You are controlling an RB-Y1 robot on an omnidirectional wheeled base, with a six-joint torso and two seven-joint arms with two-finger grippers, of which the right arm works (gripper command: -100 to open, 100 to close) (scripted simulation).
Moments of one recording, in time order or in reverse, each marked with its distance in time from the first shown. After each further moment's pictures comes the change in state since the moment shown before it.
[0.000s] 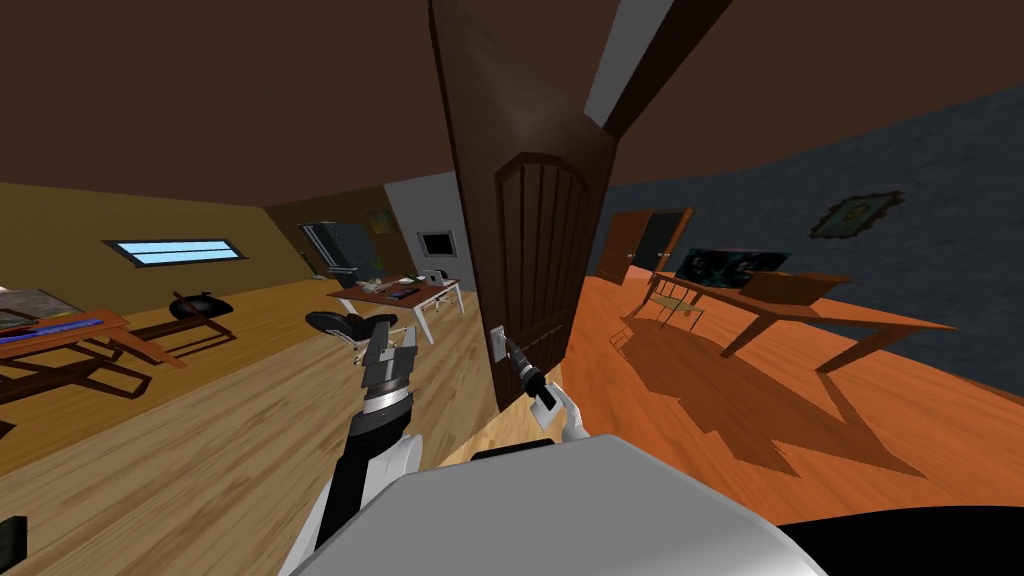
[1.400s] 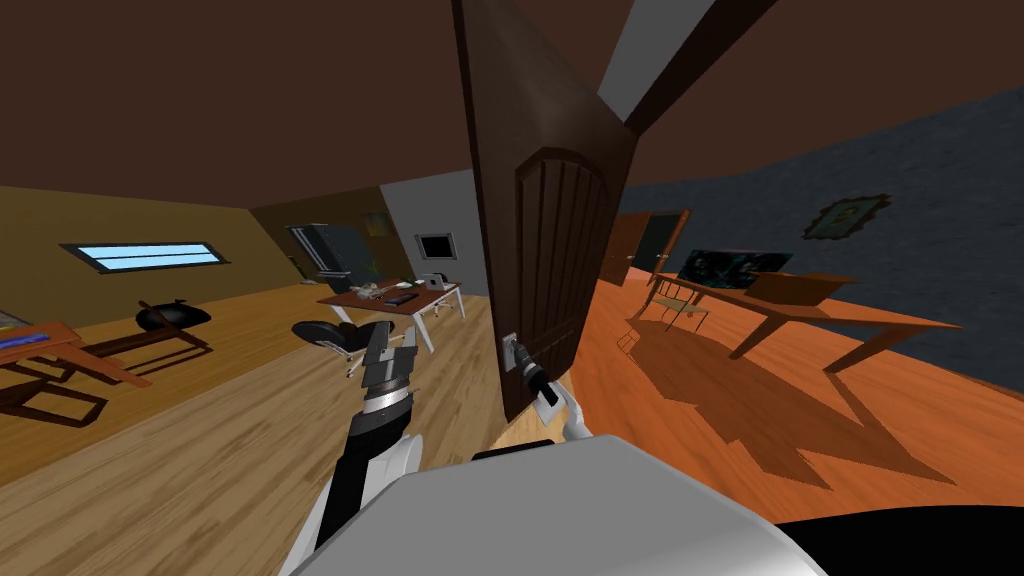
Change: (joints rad) arm -0.011 0.007 -0.057 0.029 -0.013 0.002 0.020
